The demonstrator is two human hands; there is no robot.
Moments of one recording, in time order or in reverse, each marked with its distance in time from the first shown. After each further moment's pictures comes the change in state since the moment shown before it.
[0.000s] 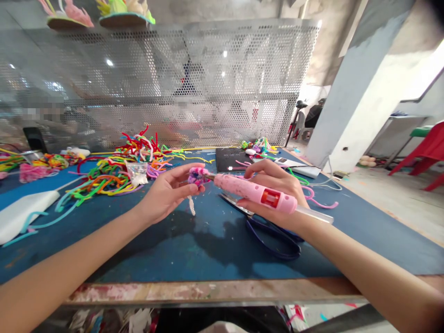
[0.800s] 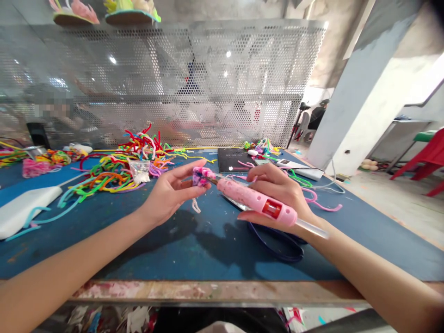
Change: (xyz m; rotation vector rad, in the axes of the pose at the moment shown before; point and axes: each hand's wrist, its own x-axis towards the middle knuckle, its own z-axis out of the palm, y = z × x) left_hand -0.007 0.001 0.008 0.022 0.110 0.024; right_hand -0.007 0.003 0.006 0.019 -0.048 -0.037
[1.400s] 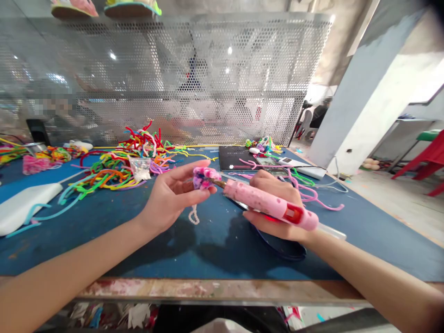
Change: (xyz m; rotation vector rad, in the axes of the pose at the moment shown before) left_hand -0.013 0.002 0.010 -0.019 0.018 0.082; right_hand 0.004 -0.008 0.007 0.183 -0.048 0.017
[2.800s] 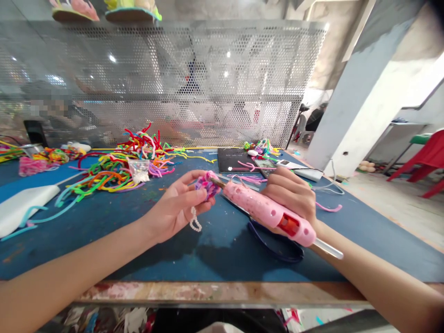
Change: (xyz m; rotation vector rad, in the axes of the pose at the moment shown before) left_hand -0.003 -0.003 0.002 -0.283 -0.106 -0.299; right_hand -0.008 0.008 -0.010 -0.321 0.131 -0.132
